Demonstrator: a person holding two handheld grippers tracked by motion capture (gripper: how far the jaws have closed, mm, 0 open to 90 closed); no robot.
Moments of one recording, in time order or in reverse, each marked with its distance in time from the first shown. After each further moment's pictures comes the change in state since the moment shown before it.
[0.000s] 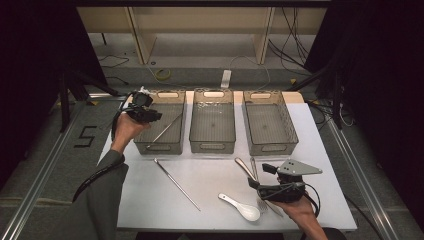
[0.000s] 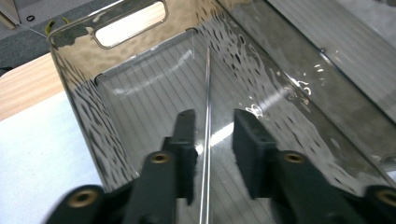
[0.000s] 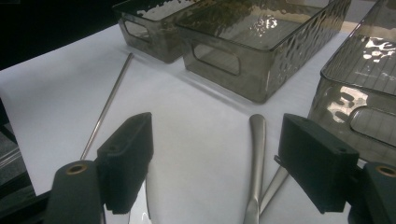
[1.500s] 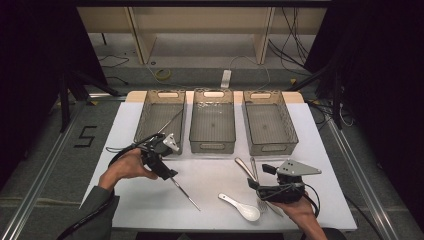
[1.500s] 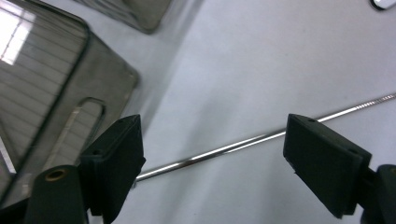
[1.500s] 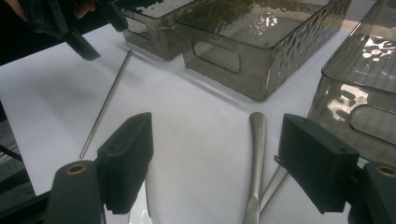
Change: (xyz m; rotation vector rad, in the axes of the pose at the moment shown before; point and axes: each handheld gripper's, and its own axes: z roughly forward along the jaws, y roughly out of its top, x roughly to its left) left arm -0.109 -0.072 -0.023 0.281 -0.299 0.513; right arm 0.001 0.000 0.000 0.011 -0.005 -0.009
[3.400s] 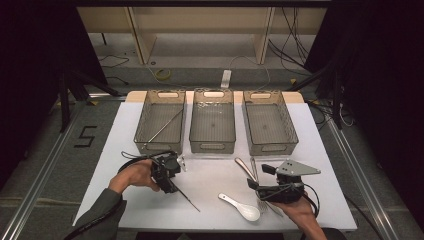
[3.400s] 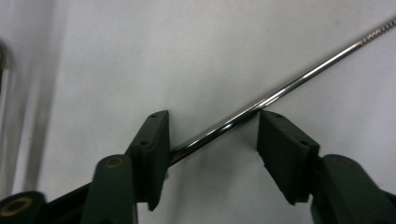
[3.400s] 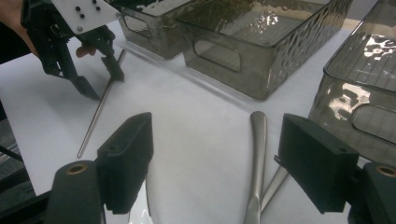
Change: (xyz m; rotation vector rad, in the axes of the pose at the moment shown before) left arm -0.018 -0.005 0.044 0.195 -0.118 0.159; right arm 0.001 0.000 0.001 0.005 0.002 -0.001
